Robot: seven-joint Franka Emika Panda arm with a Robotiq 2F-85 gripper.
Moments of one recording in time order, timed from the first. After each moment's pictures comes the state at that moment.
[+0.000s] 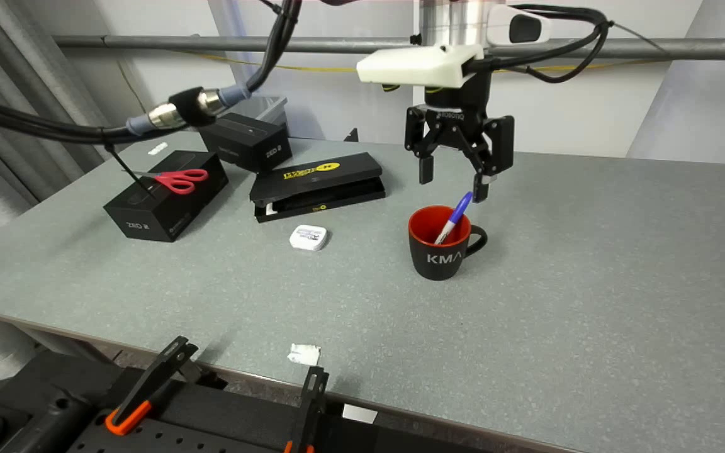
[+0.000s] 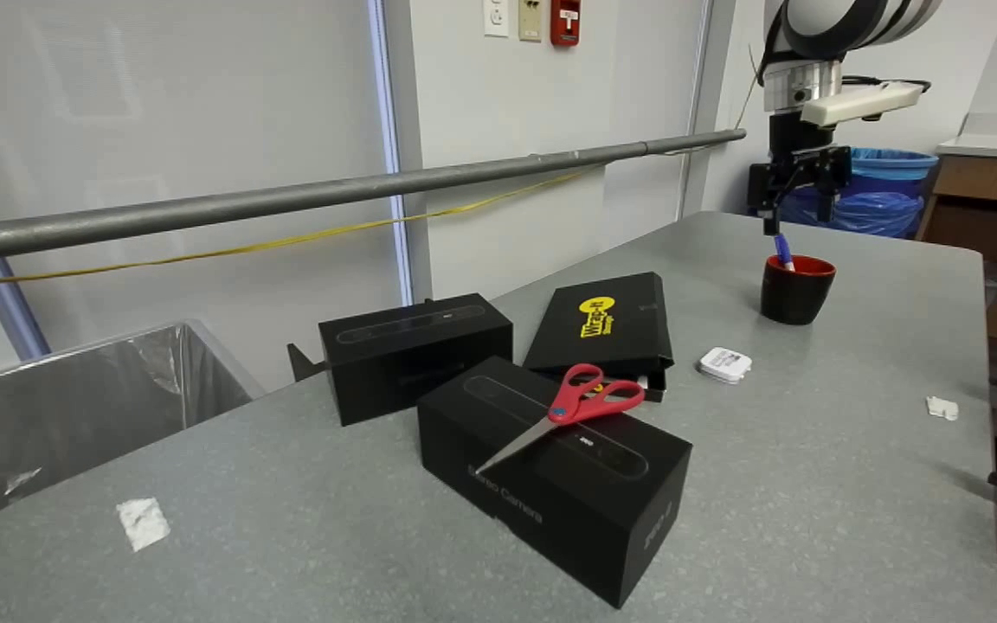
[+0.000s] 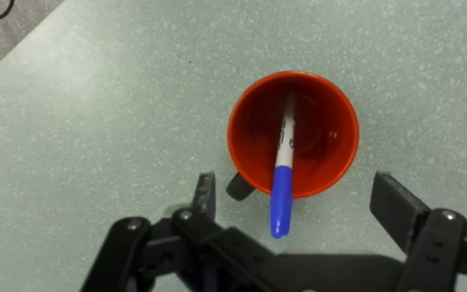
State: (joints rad) arm -0.18 0.30 -0.23 -2.17 -0.09 2.30 0.29
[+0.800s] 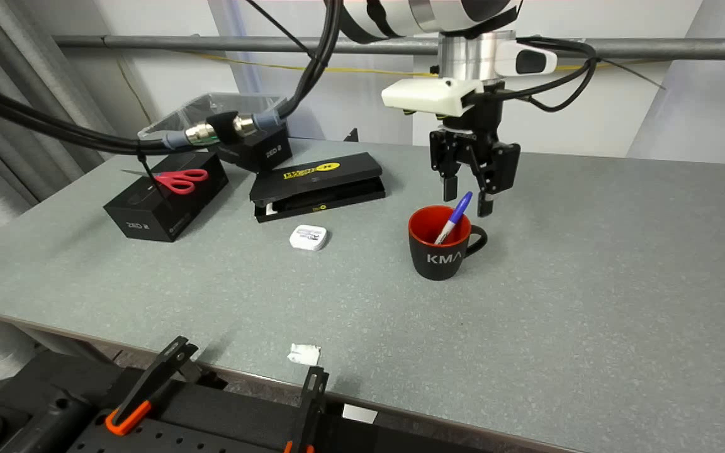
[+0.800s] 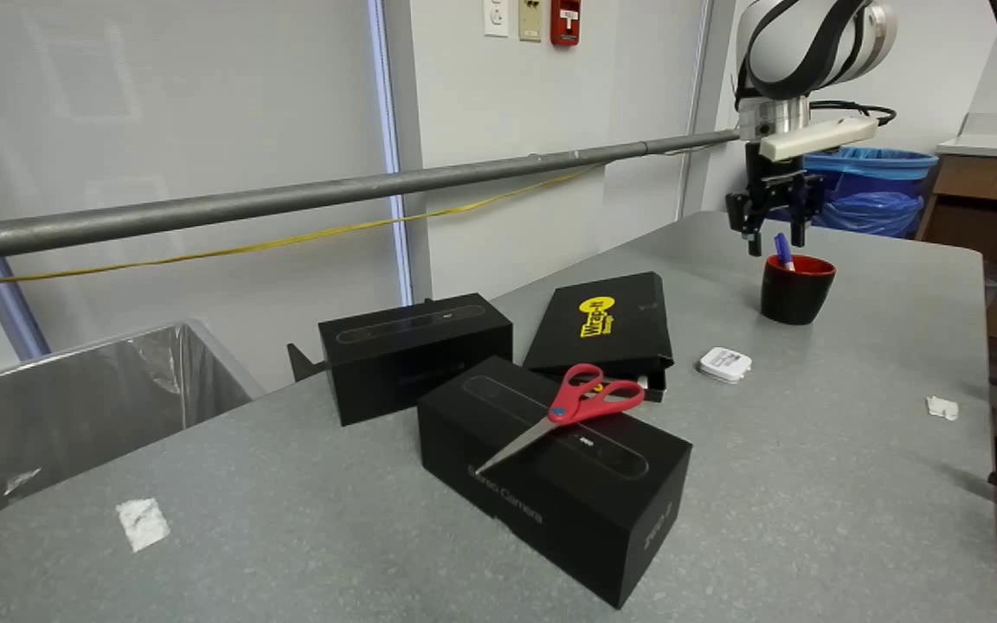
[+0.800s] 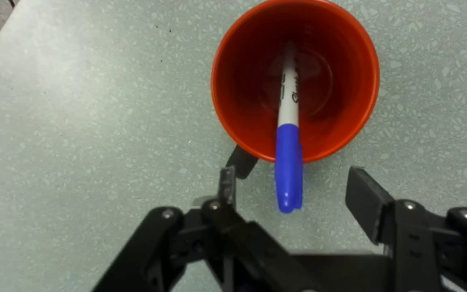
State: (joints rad) arm -0.18 0.47 -0.25 -2.03 -0.08 2.32 0.42
